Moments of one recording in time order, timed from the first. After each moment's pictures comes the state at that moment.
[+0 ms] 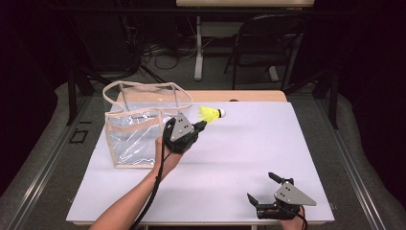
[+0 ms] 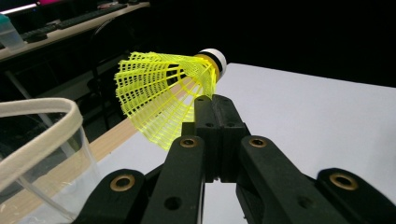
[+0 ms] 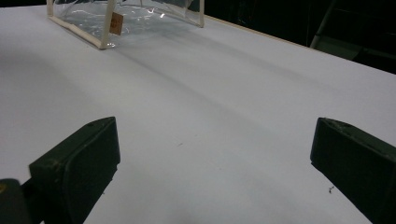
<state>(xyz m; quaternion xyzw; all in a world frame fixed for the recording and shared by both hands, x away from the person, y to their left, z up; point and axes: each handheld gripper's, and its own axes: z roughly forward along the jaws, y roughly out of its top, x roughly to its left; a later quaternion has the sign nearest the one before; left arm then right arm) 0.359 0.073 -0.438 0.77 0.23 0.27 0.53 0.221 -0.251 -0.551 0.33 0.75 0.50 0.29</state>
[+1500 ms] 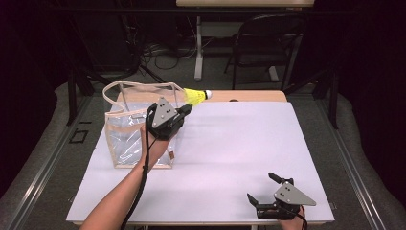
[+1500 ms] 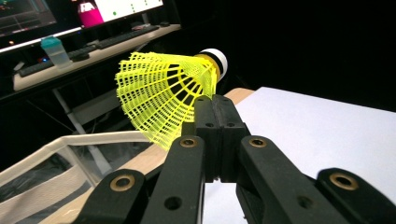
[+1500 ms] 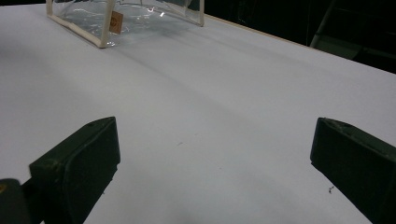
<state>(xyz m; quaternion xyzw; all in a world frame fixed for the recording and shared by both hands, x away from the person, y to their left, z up) 0.371 0.107 -0.400 0.74 0.25 0.31 0.54 0.221 -0.250 -0.551 0.33 0.75 0.50 0.29</state>
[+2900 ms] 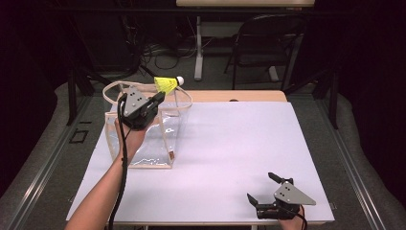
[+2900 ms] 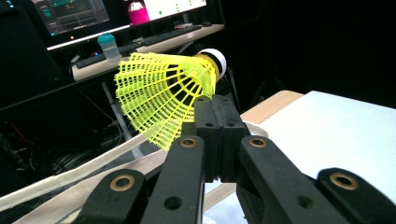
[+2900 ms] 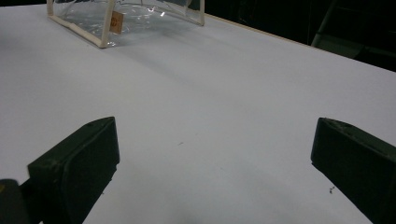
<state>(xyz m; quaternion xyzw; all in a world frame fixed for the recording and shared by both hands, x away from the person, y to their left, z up) 0.384 0.165 -0.382 0.71 0.30 0.36 0.53 0.222 -0.251 -0.552 0.33 0.75 0.50 0.29</state>
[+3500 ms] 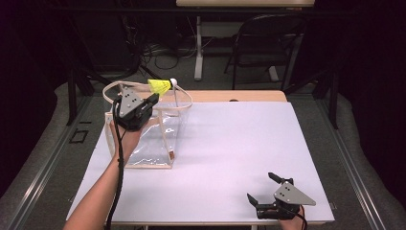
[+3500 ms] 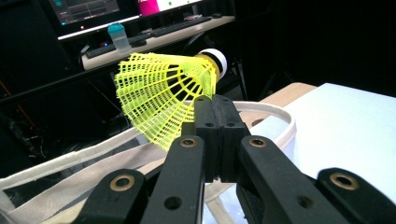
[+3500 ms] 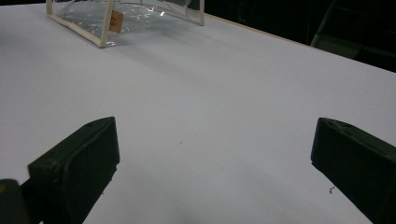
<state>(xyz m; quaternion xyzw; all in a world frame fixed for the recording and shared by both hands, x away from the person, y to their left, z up) 0.388 0.180 -0.392 0.71 0.32 0.36 0.51 0.221 -0.250 -0.552 0.33 0.75 0.50 0.29</state>
